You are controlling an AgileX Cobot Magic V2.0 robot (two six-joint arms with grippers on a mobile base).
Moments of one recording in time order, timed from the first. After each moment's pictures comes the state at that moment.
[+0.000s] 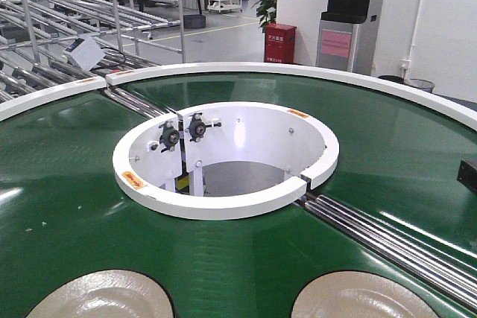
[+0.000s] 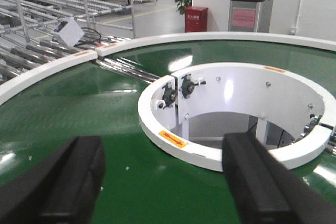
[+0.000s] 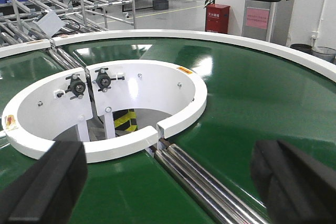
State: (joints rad) left arm -0.01 0.86 -0.87 -0.21 0.19 0.15; right arm 0.04 0.80 -0.80 0.38 0.20 -0.32
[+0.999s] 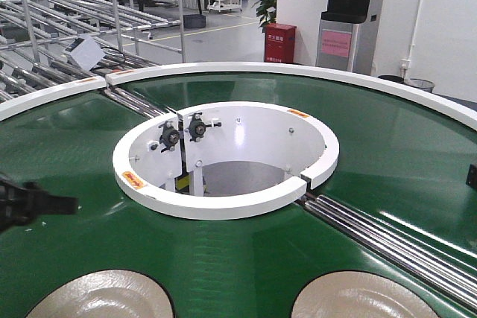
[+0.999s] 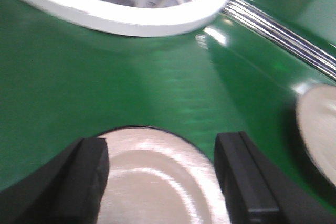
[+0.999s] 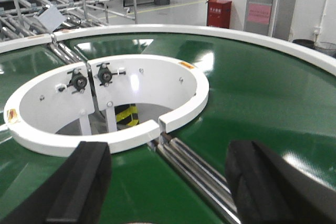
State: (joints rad) left arm 0.17 1.38 -1.14 -0.87 0.78 0.67; right arm 0.04 0.80 -0.80 0.38 0.23 -0.32
